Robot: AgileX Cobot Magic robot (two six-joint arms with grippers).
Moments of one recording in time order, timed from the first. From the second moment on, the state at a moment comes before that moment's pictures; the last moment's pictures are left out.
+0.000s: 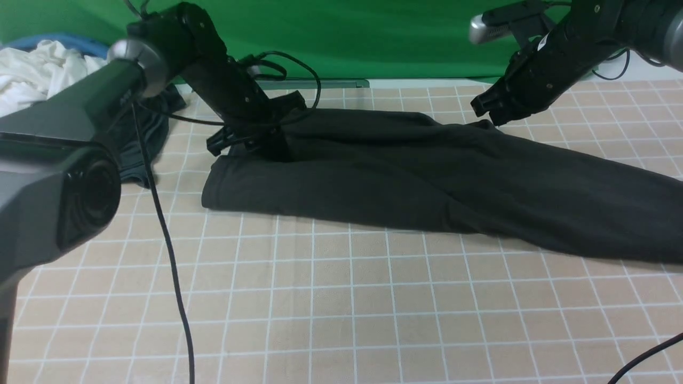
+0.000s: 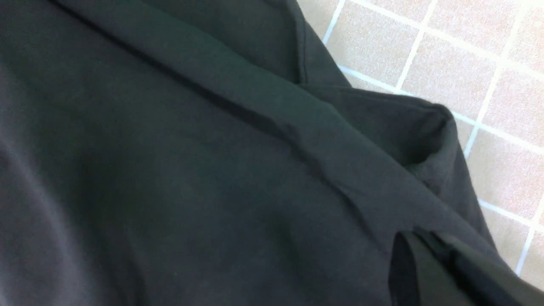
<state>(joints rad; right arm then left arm) 0.19 2.09 -1.77 0.13 0.84 -0.18 -0.14 2.49 -2.23 -0.43 1.13 -0.17</state>
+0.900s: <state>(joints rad) 0.19 2.11 -1.78 0.30 0.91 -0.32 -0.07 2.31 -2.23 -0.38 1.06 -0.17</state>
